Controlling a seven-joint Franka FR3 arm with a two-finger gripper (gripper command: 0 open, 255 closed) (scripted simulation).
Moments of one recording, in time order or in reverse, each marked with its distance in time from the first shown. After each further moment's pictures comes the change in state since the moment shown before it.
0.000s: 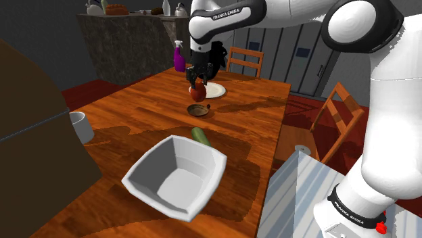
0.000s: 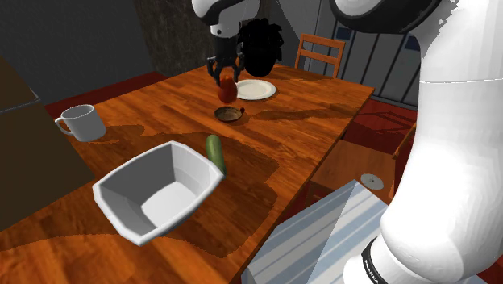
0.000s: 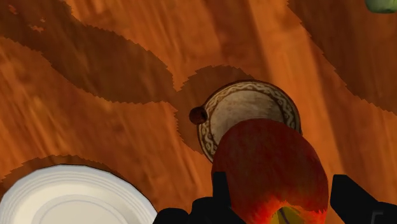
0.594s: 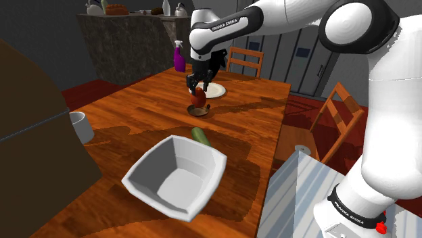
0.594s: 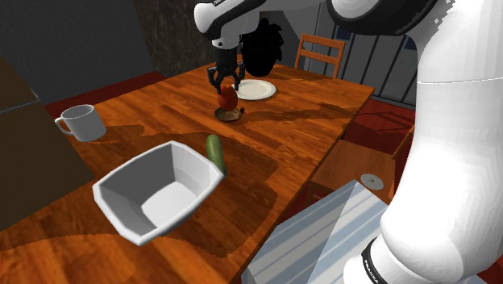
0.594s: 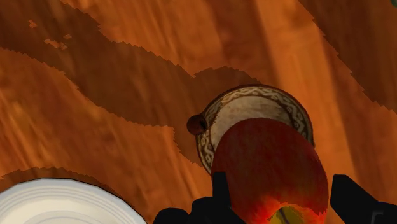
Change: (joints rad) arm -0.001 0.015 -0.002 -0.064 -0.004 0.079 0.003
